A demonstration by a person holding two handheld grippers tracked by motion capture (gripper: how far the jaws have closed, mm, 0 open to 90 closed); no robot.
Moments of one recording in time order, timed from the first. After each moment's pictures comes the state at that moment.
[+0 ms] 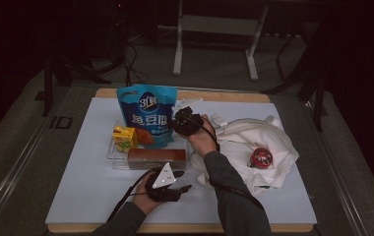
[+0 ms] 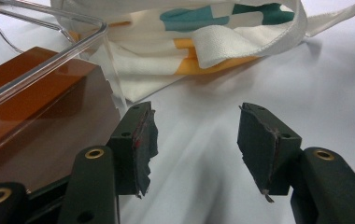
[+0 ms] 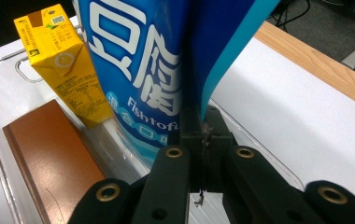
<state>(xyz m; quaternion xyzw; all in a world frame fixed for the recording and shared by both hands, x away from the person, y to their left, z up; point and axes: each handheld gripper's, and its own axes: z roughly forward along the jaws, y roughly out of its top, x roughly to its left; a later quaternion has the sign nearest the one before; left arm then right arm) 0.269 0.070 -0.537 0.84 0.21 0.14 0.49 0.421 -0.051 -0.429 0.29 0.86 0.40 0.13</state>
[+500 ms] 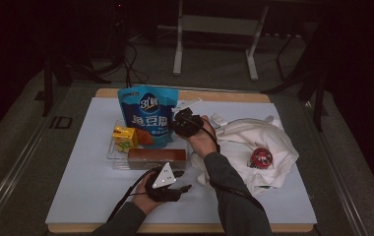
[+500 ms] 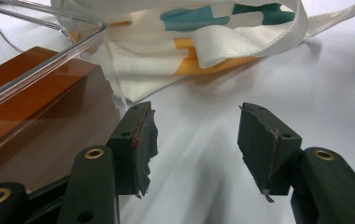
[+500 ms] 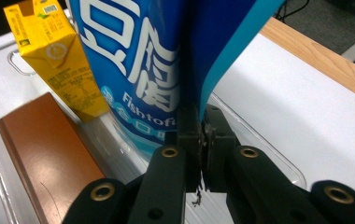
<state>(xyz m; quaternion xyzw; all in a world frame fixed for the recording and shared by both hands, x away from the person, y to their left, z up) 0.269 0.070 -0.537 0.84 0.21 0.14 0.49 0.420 -0.052 -0.433 0.30 0.86 0.38 0.14</state>
